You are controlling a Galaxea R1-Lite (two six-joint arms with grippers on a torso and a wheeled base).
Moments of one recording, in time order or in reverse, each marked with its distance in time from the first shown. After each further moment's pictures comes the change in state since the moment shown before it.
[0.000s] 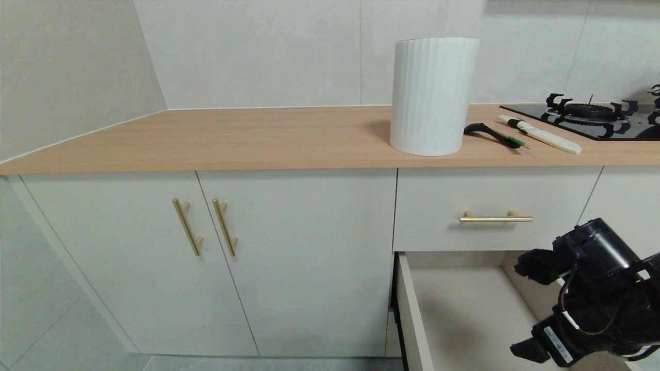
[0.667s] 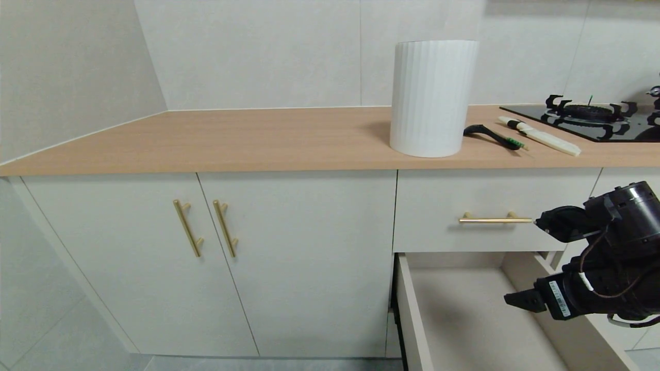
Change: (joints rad) left arm 0.000 0.000 0.000 0.000 0.000 0.000; right arm -0.059 -0.077 -0.066 -0.074 0.030 0.083
